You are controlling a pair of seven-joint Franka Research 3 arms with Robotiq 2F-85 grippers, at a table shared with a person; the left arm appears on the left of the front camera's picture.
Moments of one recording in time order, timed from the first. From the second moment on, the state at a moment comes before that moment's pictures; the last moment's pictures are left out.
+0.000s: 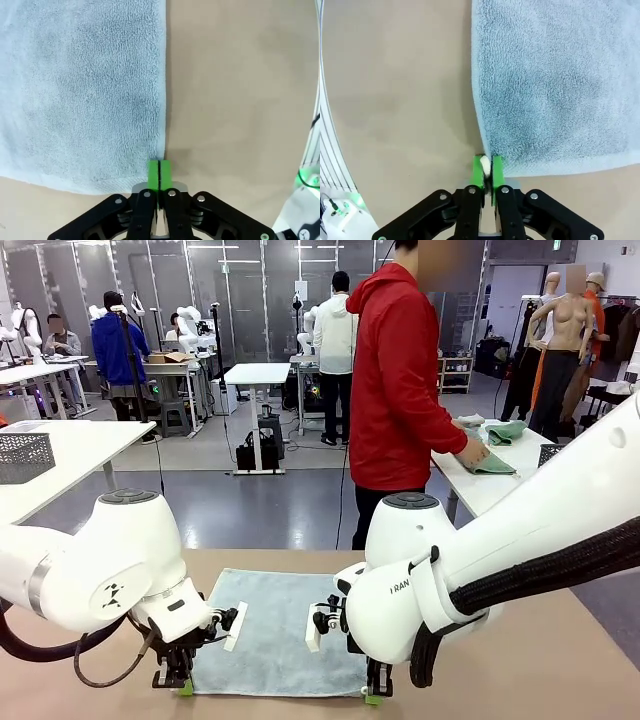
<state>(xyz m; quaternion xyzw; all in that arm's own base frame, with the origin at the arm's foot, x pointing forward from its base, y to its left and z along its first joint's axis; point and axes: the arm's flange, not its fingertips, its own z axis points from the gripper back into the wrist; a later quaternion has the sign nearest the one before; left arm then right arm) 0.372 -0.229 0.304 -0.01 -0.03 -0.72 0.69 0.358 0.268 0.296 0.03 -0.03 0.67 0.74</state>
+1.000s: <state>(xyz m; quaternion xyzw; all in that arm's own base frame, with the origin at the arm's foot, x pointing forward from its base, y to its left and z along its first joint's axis) 0.372 -0.244 0.345 0.02 -0.07 -0.74 0.67 0.356 0.275 0.309 0.02 -0.04 0.68 0.73</state>
